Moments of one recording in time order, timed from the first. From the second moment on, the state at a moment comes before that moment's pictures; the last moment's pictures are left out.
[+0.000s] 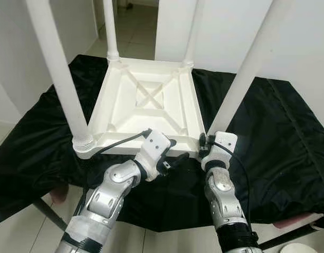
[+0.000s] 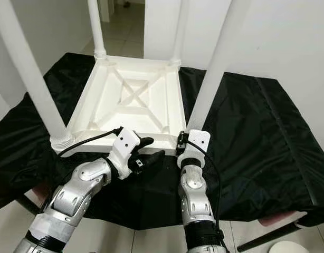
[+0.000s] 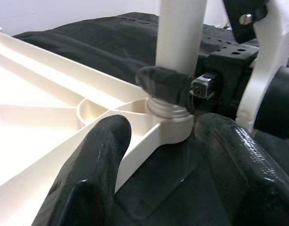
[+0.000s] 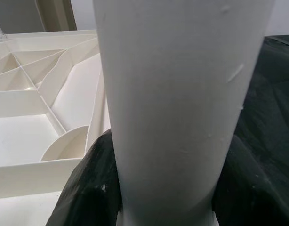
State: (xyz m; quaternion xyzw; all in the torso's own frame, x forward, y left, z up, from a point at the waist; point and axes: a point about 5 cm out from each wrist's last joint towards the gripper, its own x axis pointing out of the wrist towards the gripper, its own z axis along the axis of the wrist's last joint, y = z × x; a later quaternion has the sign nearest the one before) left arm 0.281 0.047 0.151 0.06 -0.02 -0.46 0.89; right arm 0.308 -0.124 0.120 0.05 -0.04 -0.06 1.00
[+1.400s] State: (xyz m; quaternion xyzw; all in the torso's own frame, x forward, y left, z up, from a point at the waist) left arm 0.276 0.050 0.149 0.06 -0.01 -0.46 0.89; right arm 0.304 -0.190 0.129 -0.06 -0.04 0.18 0.98
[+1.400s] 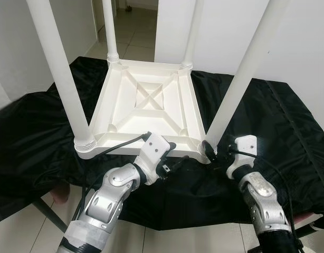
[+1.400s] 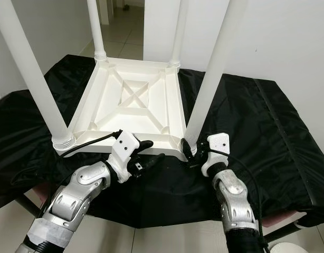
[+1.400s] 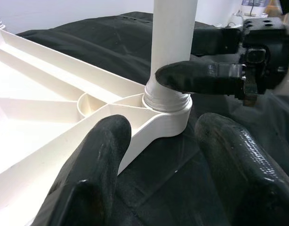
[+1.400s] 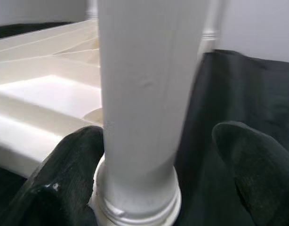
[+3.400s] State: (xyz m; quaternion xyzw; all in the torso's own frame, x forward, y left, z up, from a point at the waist) left arm 0.280 0.055 0.153 0.07 -0.01 -0.45 0.89; right arm 0.328 -0.182 0.119 -0.05 0.00 0.32 0.95
